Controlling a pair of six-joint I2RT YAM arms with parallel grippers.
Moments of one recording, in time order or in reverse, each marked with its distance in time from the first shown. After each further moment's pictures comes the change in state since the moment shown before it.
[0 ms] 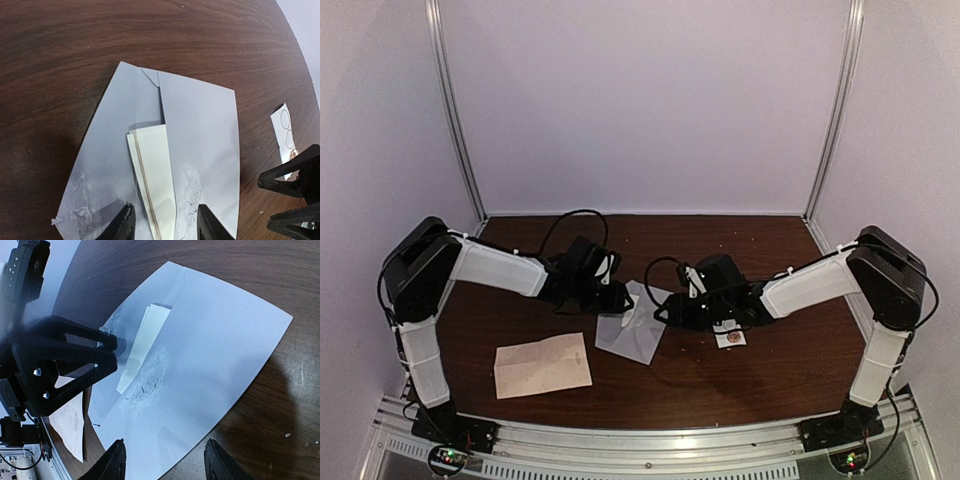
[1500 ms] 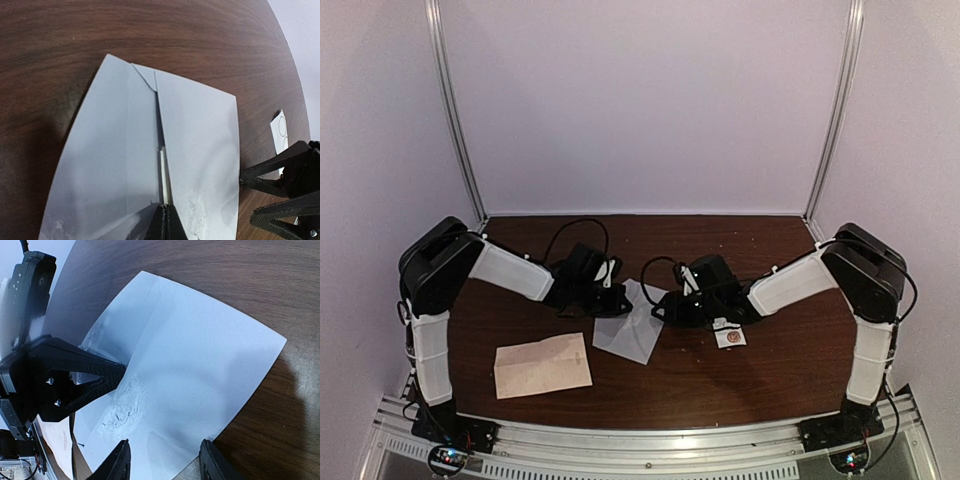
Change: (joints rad) left arm 0.037 0.110 -0.006 0.158 0.125 -0.039; right arm -0.024 0.126 0.065 0.063 0.006 -0.003
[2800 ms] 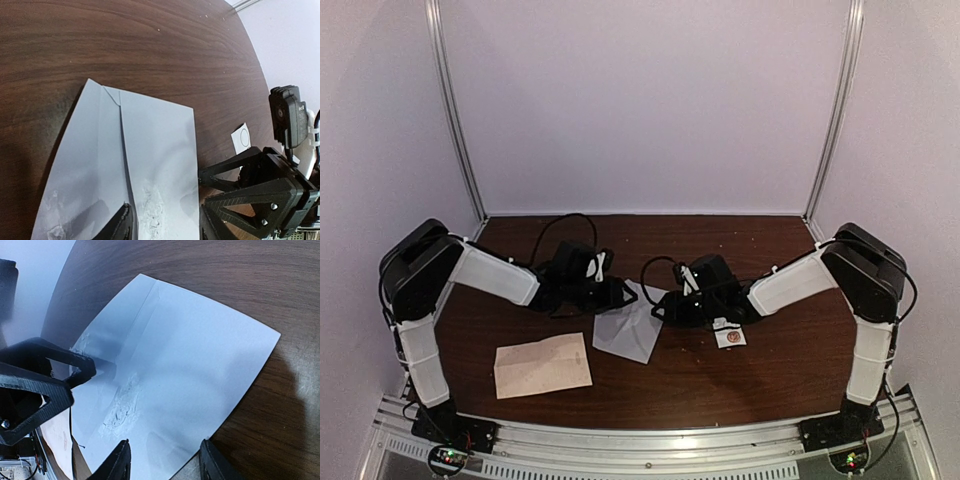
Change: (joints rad) left arm 0.004 -0.126 -0.124 0.148 0.007 -0.111; right arm -0.003 0.000 0.000 0.002 0.000 0.000
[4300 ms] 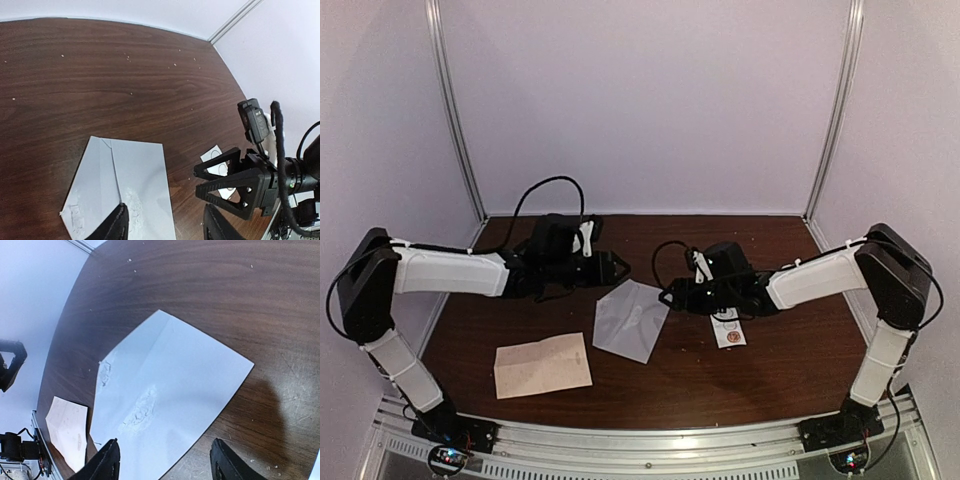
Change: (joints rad) left arm -0.032 -0.241 0.011 -0.134 -0.139 0.126; right arm -0.024 -0.143 -0.039 -0.056 0.041 -0.041
